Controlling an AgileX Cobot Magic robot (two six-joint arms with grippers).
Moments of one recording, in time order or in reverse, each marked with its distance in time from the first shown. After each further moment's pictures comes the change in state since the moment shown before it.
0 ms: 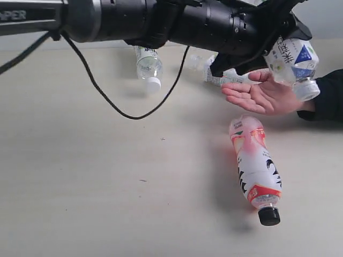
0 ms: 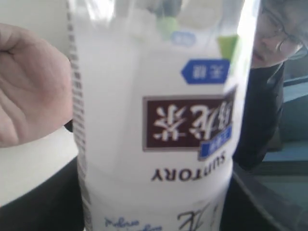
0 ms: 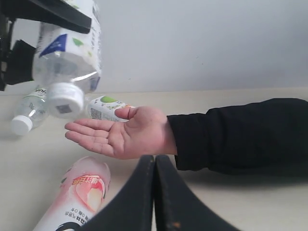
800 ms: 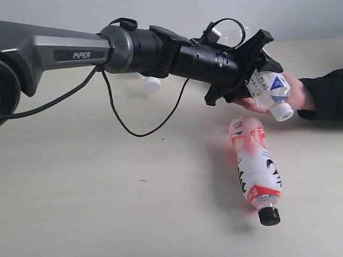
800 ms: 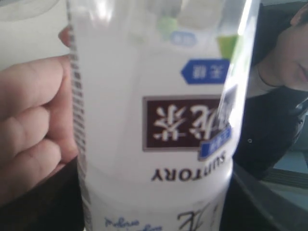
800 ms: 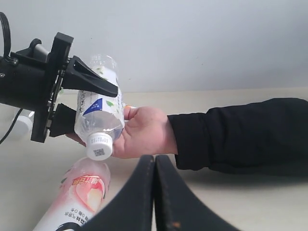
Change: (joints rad) left arm 0.092 0.262 -0.114 -0.198 0.137 0.095; right arm 0.000 0.000 0.000 0.000 -0.002 0.000
